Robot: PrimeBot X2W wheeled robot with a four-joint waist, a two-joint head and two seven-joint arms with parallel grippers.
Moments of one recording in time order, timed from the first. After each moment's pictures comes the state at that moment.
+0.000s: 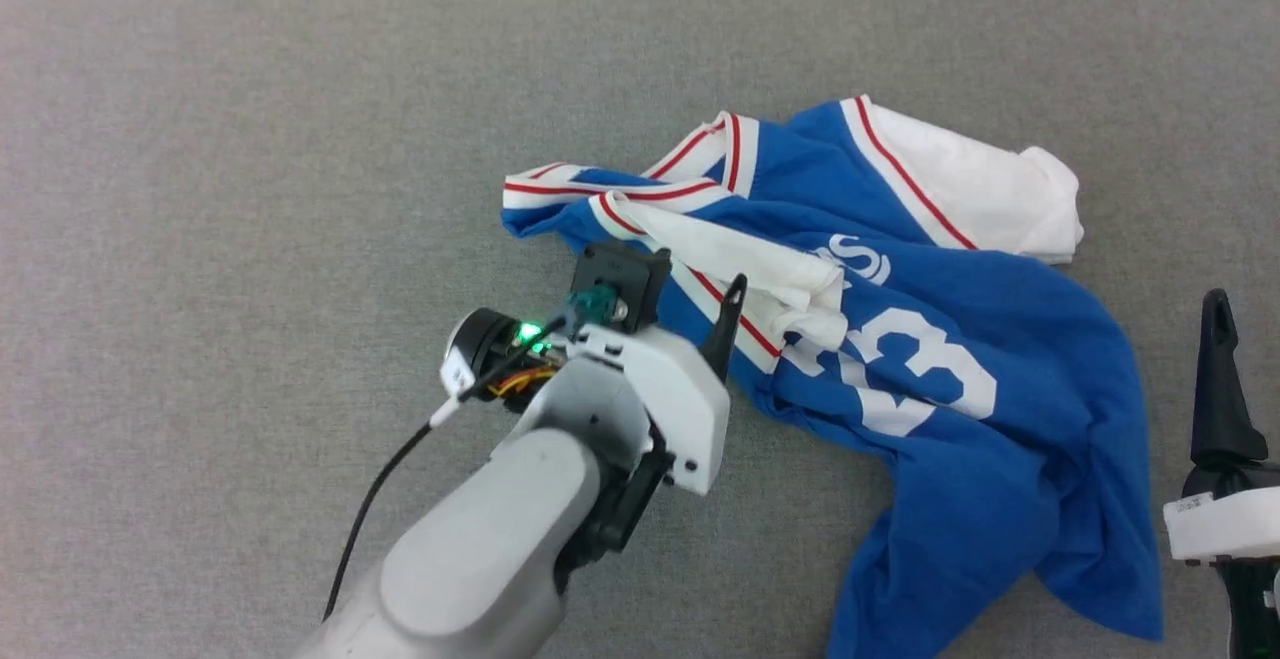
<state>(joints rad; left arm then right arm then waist) -0.57 0.21 -0.78 0.12 -0.53 0.30 0.23 0.00 -0.05 -0.28 -0.18 0.25 0.13 -0.03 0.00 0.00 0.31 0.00</state>
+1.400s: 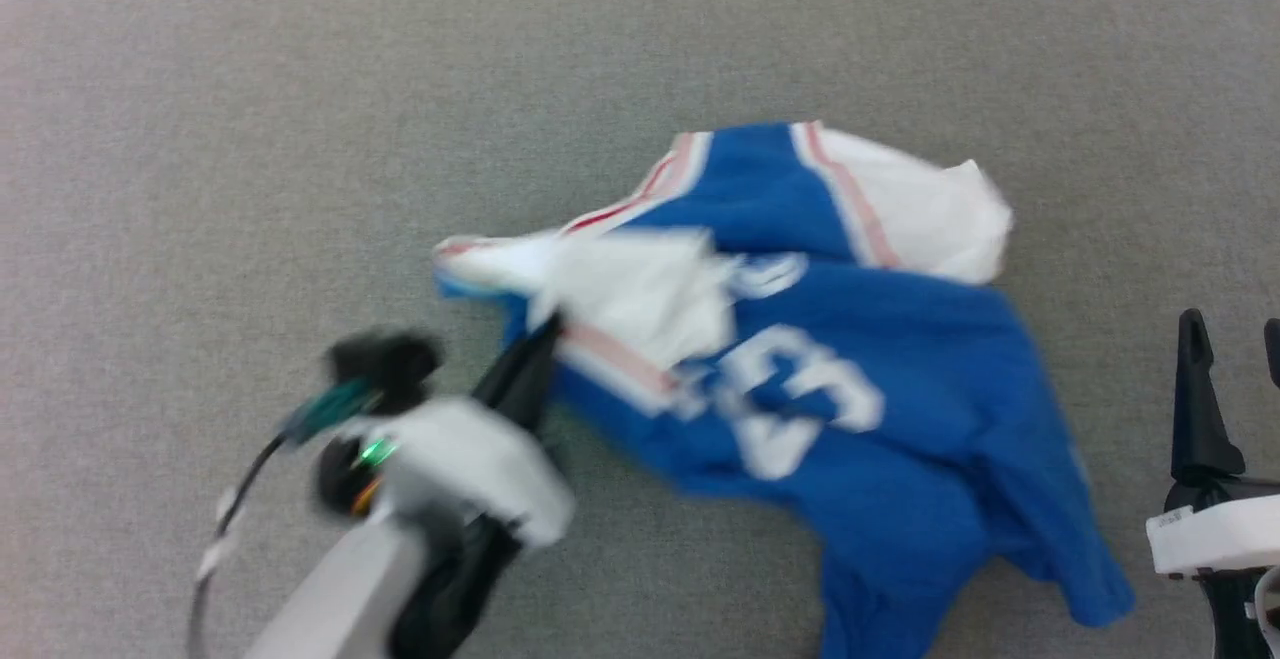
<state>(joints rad) -0.32 0.28 -0.54 0.00 -0.81 0.23 0.02 0.02 -0.05 -0.26 -0.15 0.25 0.13 -0.04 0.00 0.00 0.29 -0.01</state>
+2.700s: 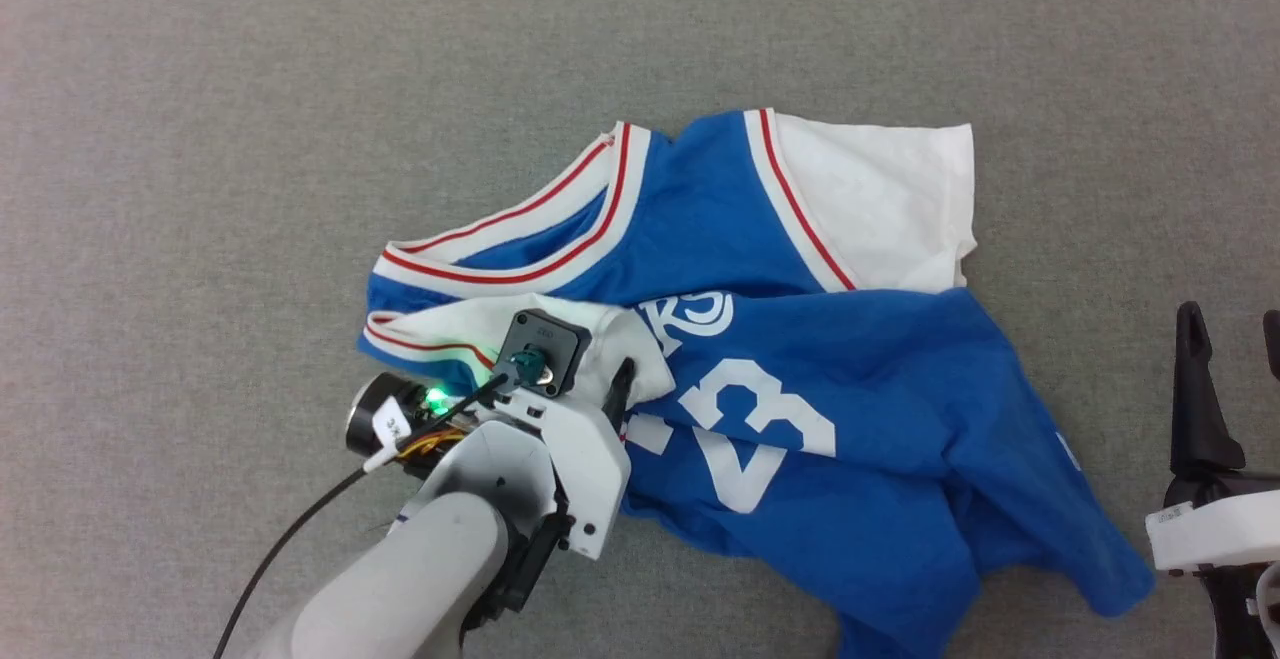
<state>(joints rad) -0.48 0.38 -0.80 0.08 -0.47 0.33 0.33 0.02 -0.05 -0.26 -0.18 0.24 0.13 -0.01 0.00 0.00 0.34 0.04</state>
